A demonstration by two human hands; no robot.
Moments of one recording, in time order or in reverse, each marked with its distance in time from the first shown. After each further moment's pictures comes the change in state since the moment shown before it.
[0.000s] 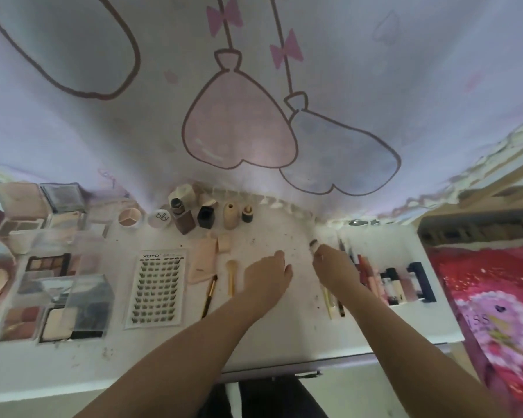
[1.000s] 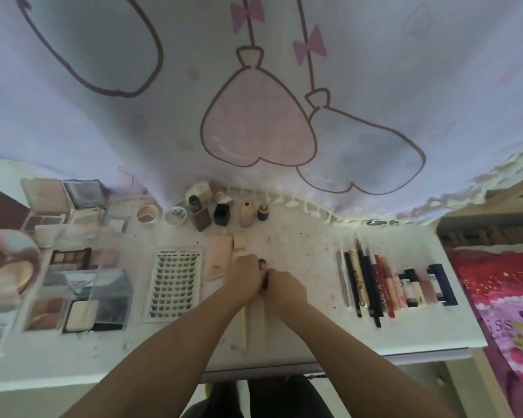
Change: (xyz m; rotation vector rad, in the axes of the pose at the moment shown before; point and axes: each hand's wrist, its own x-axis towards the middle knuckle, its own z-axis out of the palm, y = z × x) left_hand 0.009 -0.071 0.005 -0.165 -0.058 -0.271; right_hand -0.038 -0.093 0.067 -0.086 -0.253 -0.150
